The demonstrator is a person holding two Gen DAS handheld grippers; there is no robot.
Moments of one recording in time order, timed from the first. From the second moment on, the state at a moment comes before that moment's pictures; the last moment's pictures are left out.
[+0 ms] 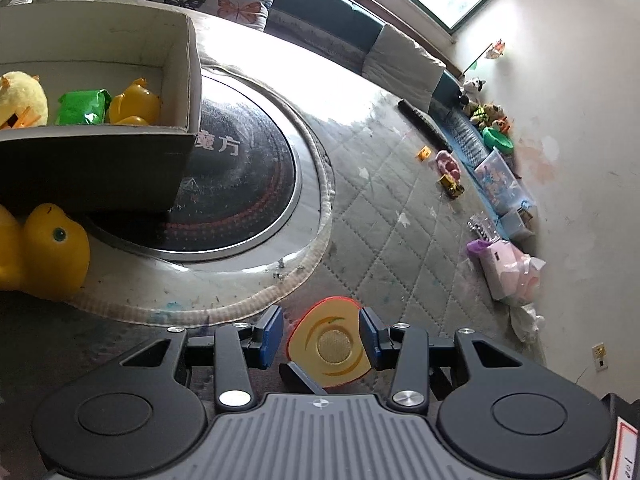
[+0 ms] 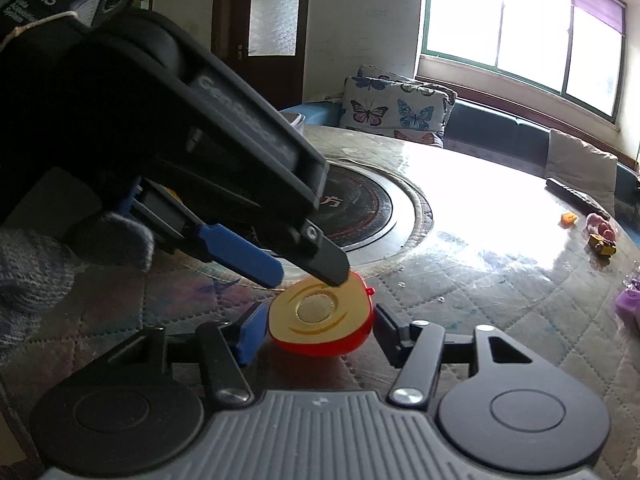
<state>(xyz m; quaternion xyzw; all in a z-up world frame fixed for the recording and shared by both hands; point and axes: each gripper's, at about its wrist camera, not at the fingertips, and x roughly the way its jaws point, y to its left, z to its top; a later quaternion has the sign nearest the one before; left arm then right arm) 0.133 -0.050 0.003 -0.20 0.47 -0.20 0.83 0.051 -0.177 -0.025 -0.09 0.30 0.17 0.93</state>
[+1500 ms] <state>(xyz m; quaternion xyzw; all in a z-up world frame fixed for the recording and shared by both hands) 0.121 -0.088 0.009 0.07 0.44 -0.32 0.83 0.061 -0.179 -0.030 -0.12 0.29 0.19 0.93</state>
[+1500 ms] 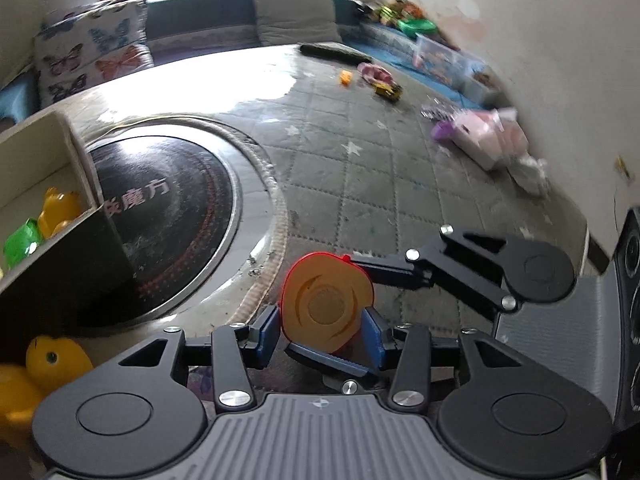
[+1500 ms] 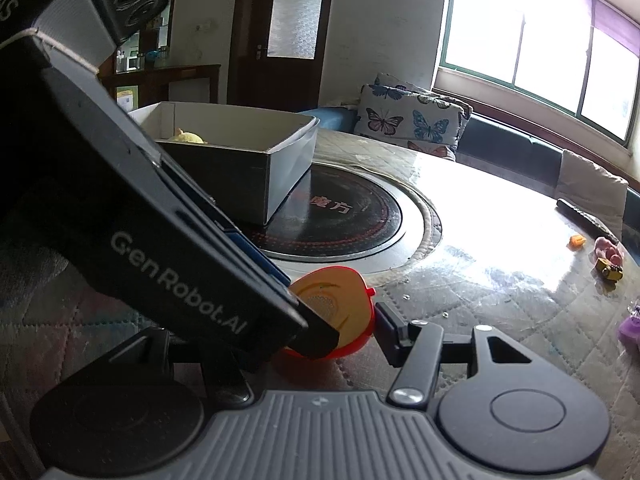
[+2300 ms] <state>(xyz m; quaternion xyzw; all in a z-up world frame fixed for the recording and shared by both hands) 0.121 -0.077 0.022 0.06 0.43 -0.31 0.85 0.056 -0.173 -0.021 -0.13 0.26 0.19 0.94</state>
